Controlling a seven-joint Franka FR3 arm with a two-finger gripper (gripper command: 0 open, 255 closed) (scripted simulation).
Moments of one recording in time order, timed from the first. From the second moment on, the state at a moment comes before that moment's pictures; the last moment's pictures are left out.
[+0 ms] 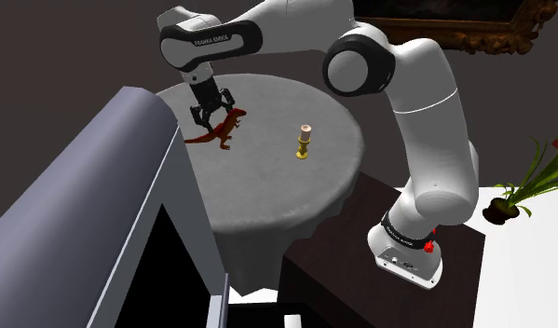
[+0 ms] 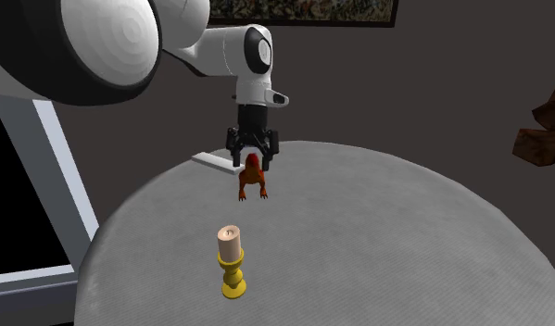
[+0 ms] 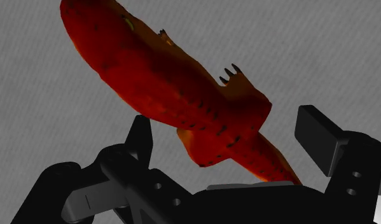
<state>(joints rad) 0.11 0.67 0.12 -1.18 -0.11 1.52 0.26</state>
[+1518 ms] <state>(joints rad) 0.11 0.67 0.12 -1.16 -0.11 1.50 0.26</state>
